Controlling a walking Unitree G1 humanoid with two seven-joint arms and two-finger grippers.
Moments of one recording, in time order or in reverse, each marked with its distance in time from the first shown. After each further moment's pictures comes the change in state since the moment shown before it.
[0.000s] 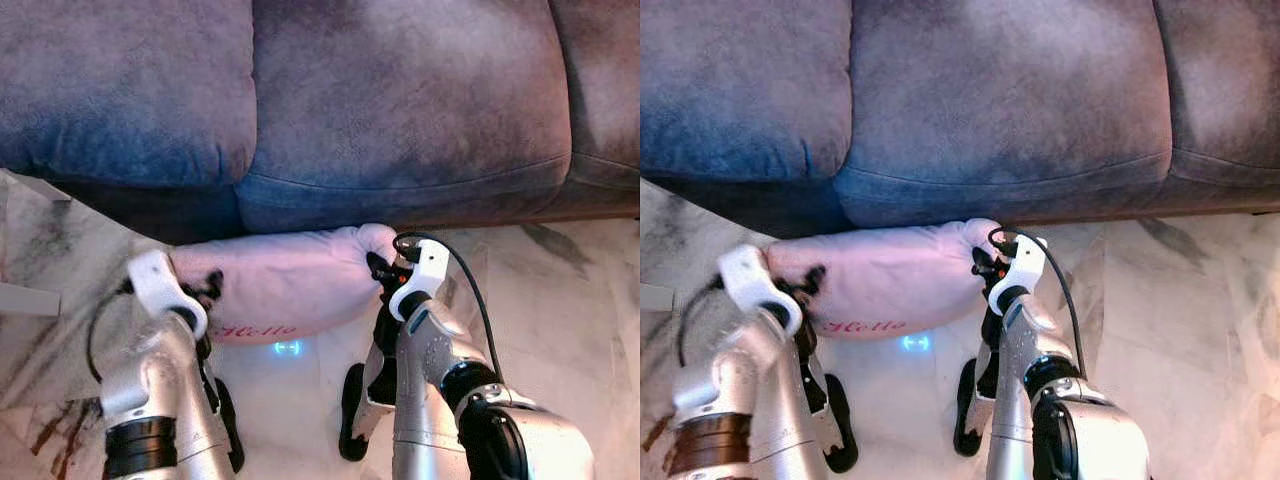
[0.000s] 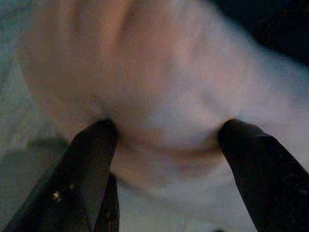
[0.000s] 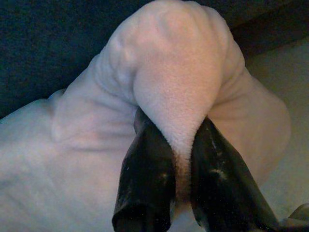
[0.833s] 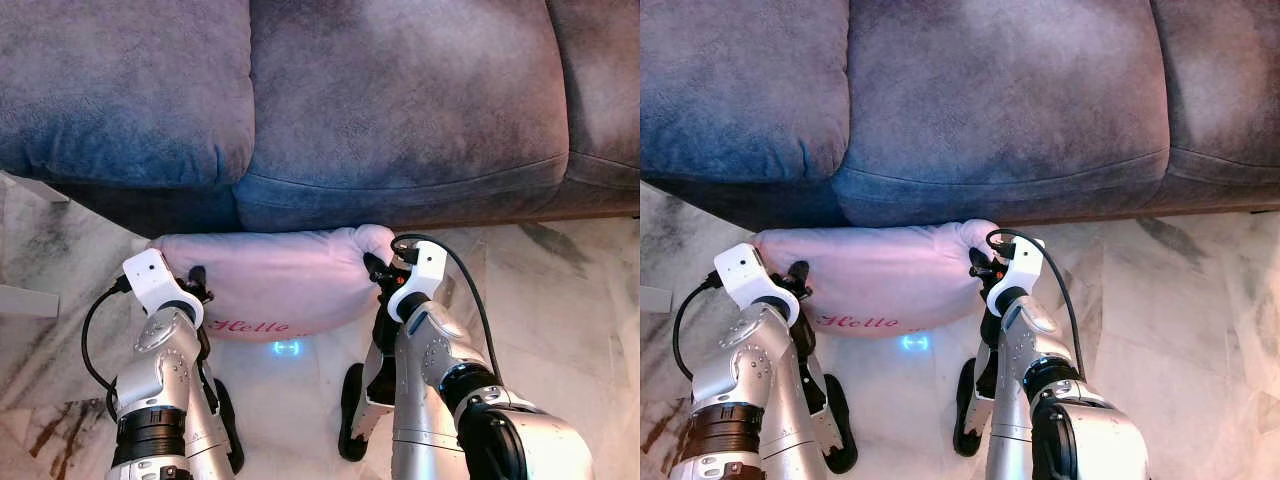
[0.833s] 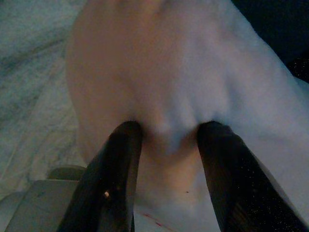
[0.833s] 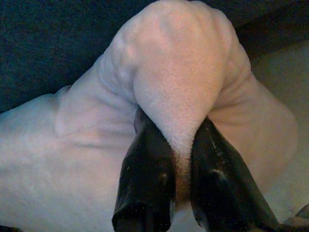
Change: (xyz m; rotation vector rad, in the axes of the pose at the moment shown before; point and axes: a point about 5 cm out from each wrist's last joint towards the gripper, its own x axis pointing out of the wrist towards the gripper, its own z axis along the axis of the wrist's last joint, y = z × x) left arm 0.010 0.004 0.009 -0.006 -0.142 0.102; right arm -0.001 0.001 -0.001 0.000 -0.001 0.019
